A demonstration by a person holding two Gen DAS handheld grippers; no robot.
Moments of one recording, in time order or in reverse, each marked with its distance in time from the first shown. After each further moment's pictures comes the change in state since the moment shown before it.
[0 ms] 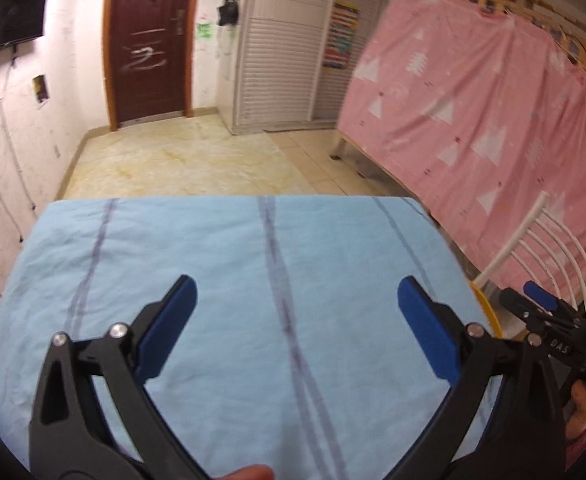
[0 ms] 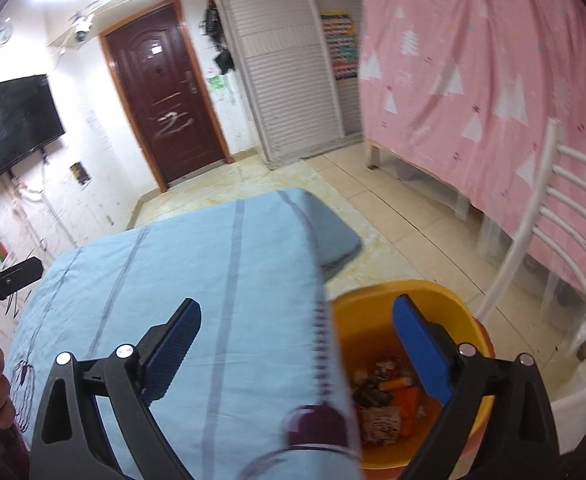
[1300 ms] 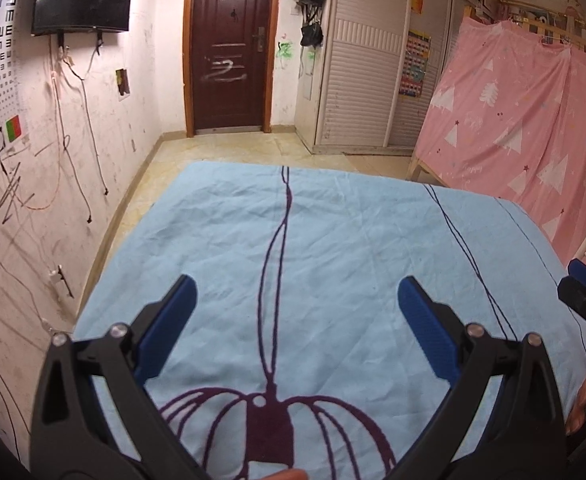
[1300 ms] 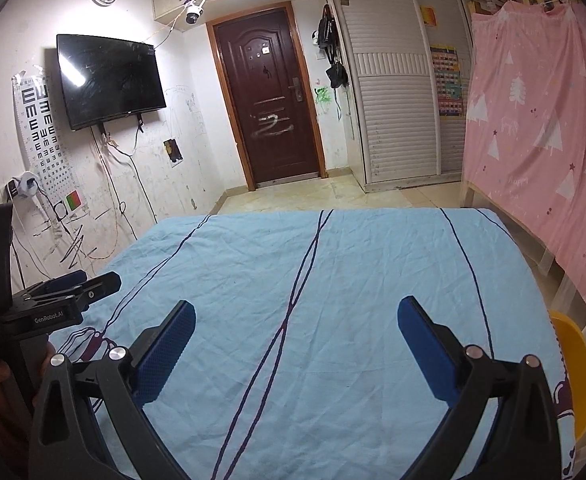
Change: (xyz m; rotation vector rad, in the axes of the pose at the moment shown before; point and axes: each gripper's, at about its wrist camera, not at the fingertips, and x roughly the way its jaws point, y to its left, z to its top) left arm -0.046 0.140 -0.071 -0.083 -0.098 0.212; right arm 0.007 0.164 -0.044 -0.205 -0.084 0.258
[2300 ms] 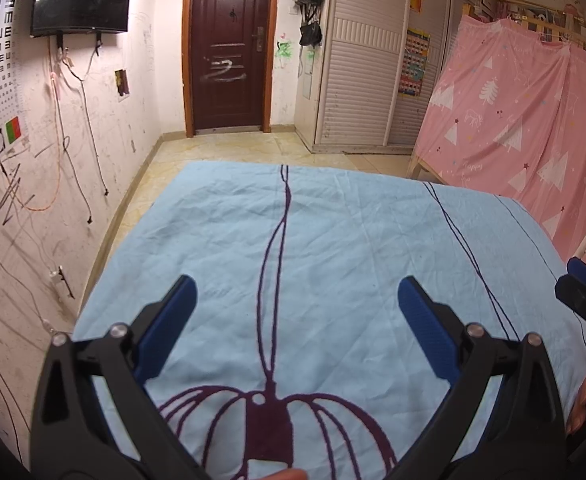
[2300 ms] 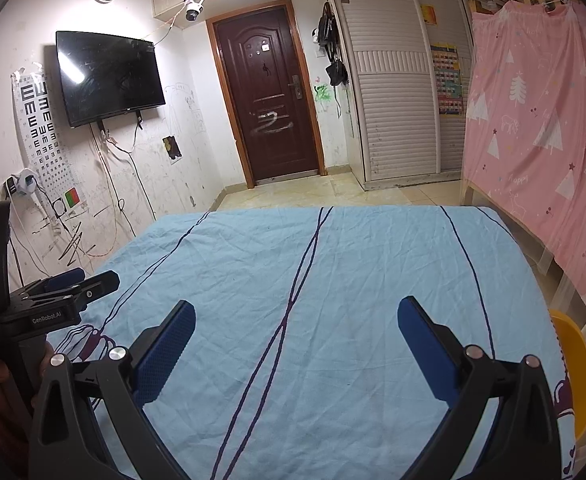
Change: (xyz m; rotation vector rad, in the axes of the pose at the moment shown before) left arm 0.000 0.000 0.000 0.002 0.000 0.000; right arm 0.001 -0.003 0.001 -0.002 0.007 -0.002
